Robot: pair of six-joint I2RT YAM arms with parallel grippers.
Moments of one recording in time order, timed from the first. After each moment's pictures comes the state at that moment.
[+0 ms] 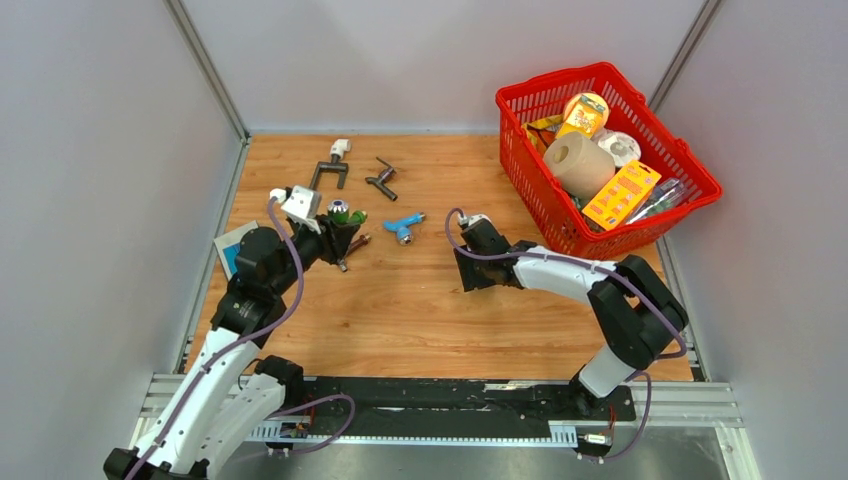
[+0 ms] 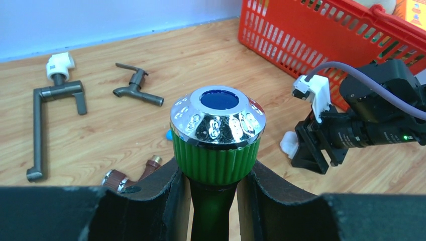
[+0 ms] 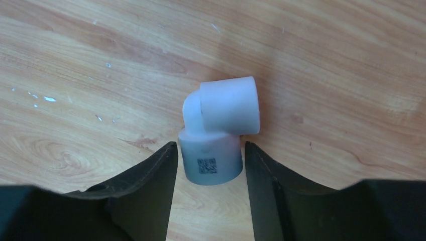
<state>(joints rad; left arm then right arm) -0.35 0.68 0.68 -0.09 0.21 -0.16 0.70 1.62 0.89 -0.28 0.13 0.33</state>
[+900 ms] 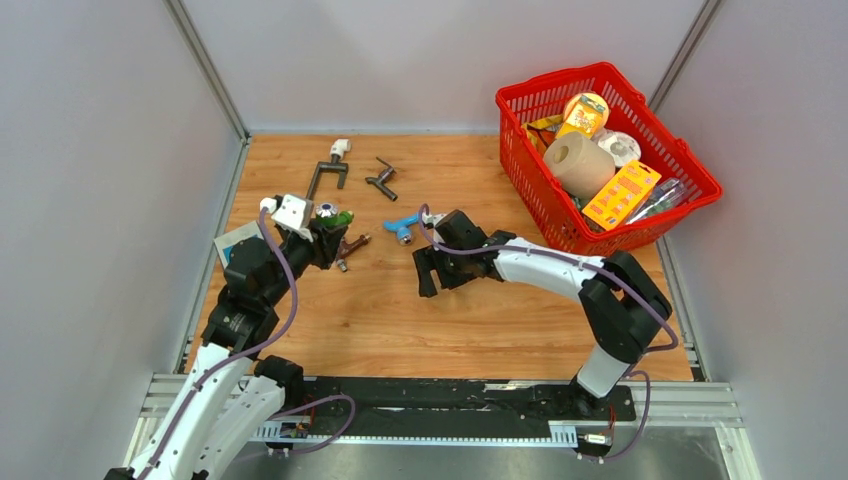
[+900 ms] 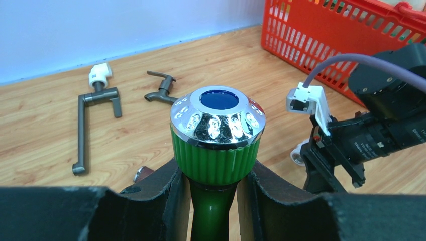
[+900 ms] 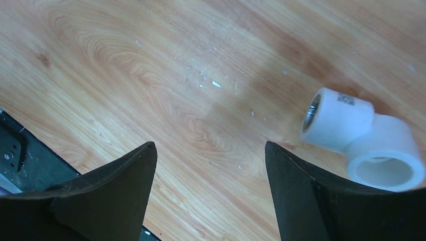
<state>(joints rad) -0.35 0.58 0.68 -0.16 0.14 -0.06 0.80 1.69 1.06 -0.34 -0.16 0.39</state>
